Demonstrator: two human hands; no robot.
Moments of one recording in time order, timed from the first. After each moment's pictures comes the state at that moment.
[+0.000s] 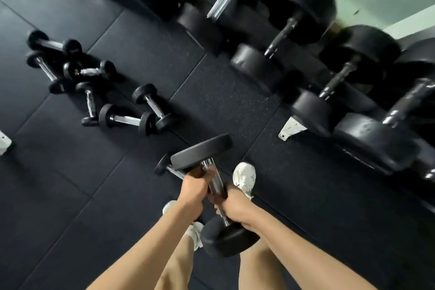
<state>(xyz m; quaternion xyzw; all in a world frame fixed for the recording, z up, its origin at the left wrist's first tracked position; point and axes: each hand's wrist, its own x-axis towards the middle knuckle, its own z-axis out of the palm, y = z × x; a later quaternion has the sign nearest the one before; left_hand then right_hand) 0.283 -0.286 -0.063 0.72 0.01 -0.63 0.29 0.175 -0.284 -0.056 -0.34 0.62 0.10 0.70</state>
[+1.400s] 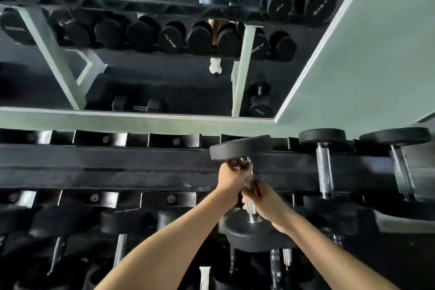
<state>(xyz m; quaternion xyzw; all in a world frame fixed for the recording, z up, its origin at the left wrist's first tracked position) -0.060 -0.780 0.244 0.56 -0.43 -0.68 0.20 -0.132 -0.697 0.239 -0.29 0.74 -0.31 0.53</state>
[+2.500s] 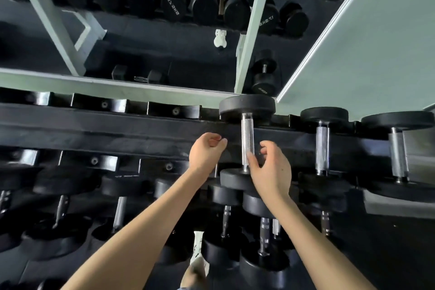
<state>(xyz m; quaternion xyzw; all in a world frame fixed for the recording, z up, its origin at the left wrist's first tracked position) -0.009 -0.790 0.233 0.61 -0.53 -0.56 0.18 -0.123 -0.692 0.245 -0.43 0.86 -0.26 0.08</state>
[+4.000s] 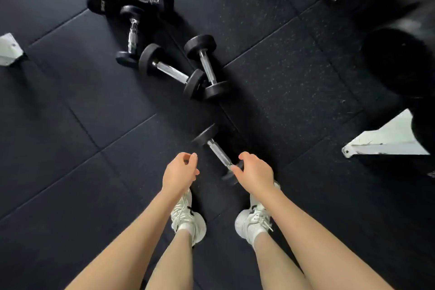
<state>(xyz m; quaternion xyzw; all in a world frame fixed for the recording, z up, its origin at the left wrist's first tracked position) 0.465 -0.184 -0.266 0.84 -0.09 -0.52 0.15 0.308 -0.270 -0.262 -0.72 0.53 0.28 0.36</state>
